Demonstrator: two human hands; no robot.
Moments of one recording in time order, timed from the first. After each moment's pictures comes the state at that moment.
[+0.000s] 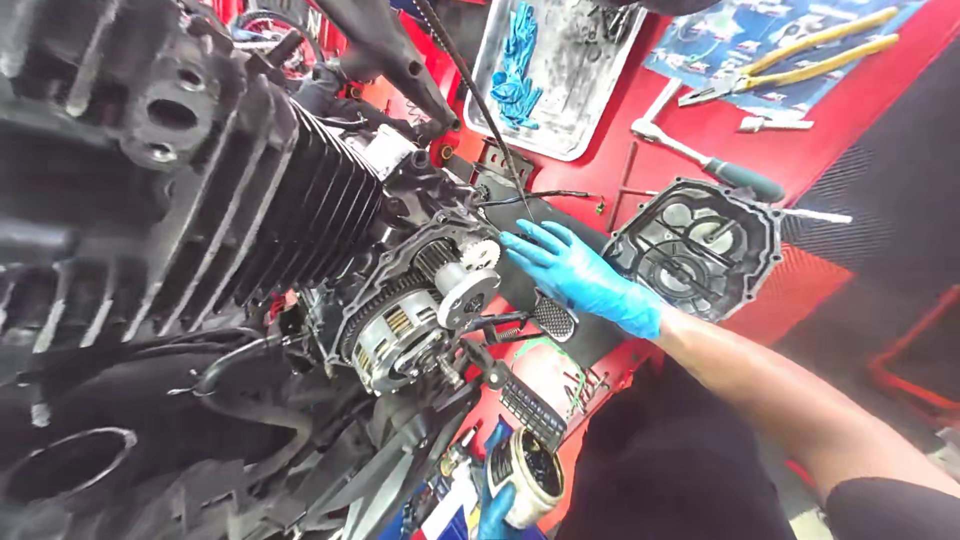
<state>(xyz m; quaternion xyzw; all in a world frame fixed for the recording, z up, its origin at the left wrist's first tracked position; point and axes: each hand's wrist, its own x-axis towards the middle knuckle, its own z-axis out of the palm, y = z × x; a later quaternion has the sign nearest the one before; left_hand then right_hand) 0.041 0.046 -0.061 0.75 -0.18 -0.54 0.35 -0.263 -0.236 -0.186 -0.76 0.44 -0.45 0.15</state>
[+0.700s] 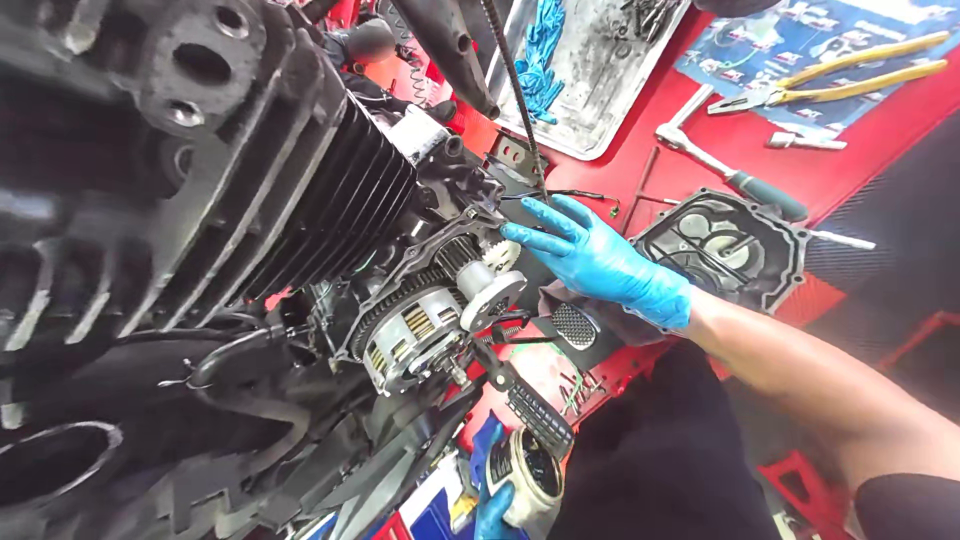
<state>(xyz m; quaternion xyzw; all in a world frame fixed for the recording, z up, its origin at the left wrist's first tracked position) -0.026 -0.002 -0.022 0.72 -0.18 -0.55 0.39 -0.287 -0.269 -0.157 -0.81 0.40 -0.44 0.05</state>
